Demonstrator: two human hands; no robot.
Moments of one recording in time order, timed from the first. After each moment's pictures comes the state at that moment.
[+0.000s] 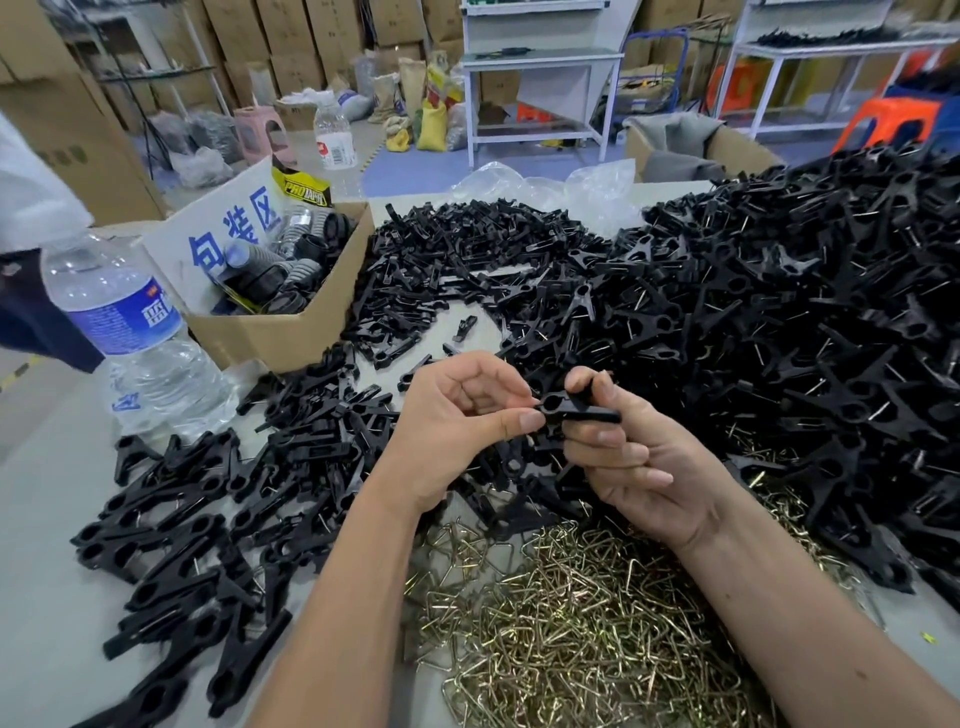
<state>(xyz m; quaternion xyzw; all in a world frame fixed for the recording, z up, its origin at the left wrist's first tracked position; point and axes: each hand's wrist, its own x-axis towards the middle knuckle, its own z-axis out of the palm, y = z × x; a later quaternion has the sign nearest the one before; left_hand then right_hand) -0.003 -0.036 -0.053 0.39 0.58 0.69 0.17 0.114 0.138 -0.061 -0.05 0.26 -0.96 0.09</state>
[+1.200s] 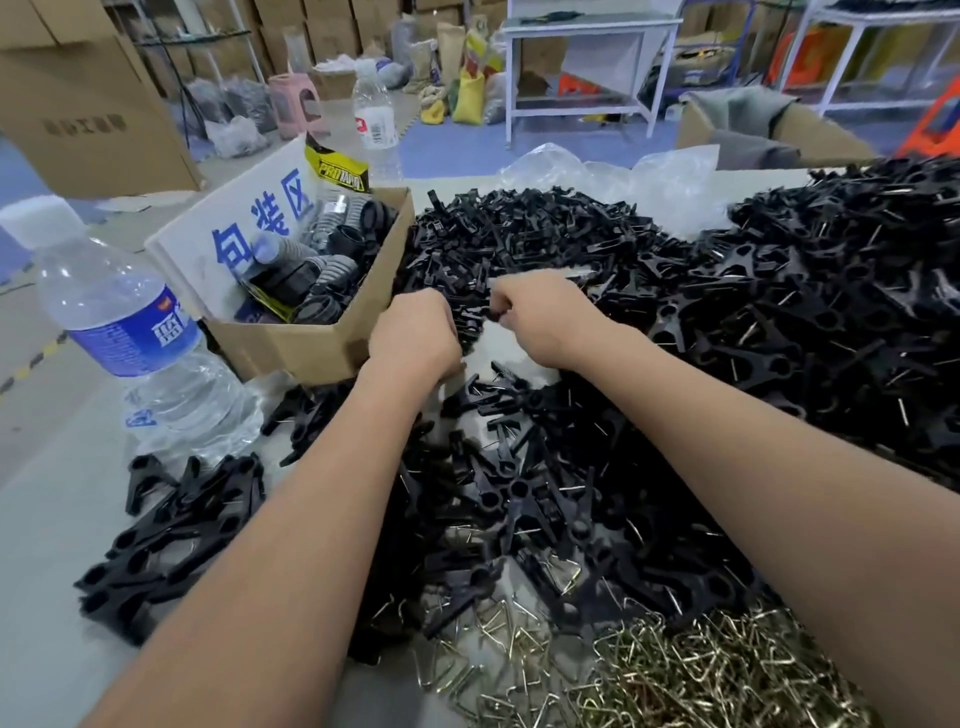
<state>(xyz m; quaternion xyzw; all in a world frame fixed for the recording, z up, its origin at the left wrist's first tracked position) -0.157 -0.015 -0.026 0.16 0.97 0.18 0.02 -0.110 0.134 -0.023 0.04 0.99 -0.13 -0.06</state>
